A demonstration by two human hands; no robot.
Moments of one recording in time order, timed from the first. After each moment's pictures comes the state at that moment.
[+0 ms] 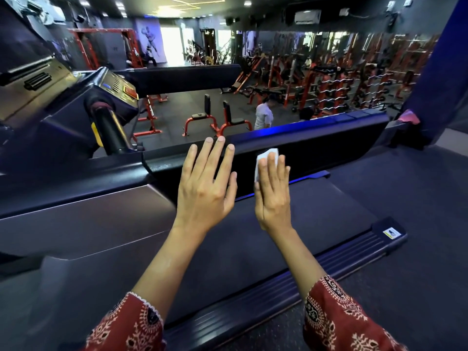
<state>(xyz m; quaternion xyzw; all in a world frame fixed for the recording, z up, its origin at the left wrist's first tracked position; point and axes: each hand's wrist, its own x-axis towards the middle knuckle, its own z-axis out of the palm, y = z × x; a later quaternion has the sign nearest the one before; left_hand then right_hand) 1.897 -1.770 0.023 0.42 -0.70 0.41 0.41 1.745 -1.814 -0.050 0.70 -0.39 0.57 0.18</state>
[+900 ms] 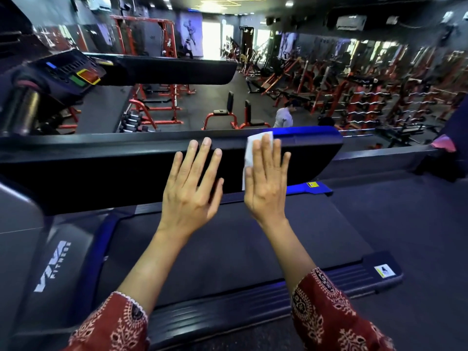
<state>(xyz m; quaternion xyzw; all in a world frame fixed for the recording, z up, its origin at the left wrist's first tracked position) 1.741 -1.824 -0.005 0.47 -0.65 0.45 0.40 1.594 -1.893 -0.026 0.72 -0.32 0.58 0.22</state>
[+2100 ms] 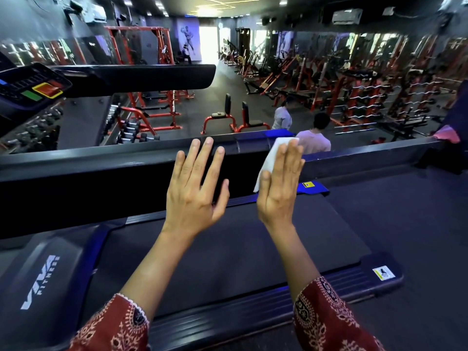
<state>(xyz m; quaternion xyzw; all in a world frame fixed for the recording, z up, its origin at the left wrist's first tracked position) 1.644 -1.870 0.004 0.48 -0.66 0.43 0.40 1.496 -1.937 -0.036 0.67 -0.36 0.64 0.14</state>
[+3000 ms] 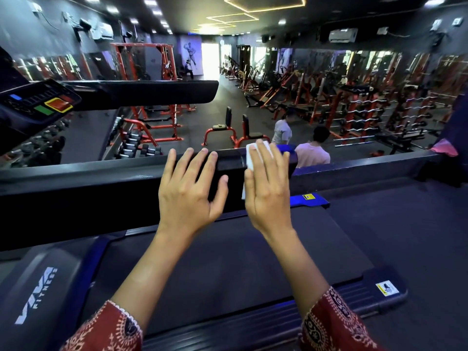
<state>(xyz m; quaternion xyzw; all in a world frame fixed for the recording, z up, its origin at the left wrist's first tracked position) 1.652 -1.865 0.034 0.51 -0.63 0.42 0.40 1.510 -1.917 0.008 0.71 -0.36 0.58 0.17</state>
